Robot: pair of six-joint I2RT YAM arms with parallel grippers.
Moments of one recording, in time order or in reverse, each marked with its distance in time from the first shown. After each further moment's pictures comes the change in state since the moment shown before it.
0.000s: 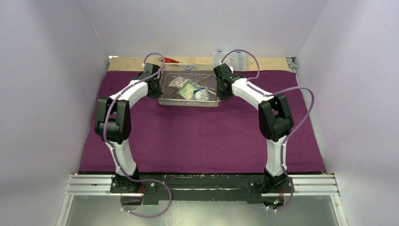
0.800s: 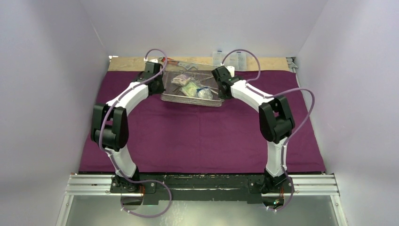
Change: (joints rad) left arm -0.035 -0.120 -0.043 0.049 -0.059 0.015; right arm 0.042 0.000 0.000 0.002 0.195 0.011
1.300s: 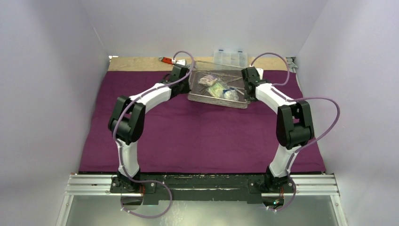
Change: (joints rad) left arm -0.237 0.144 0.089 0.178 0.034 -0.102; right arm -0.256 -0.194 -0.261 0.058 0.022 -0.106
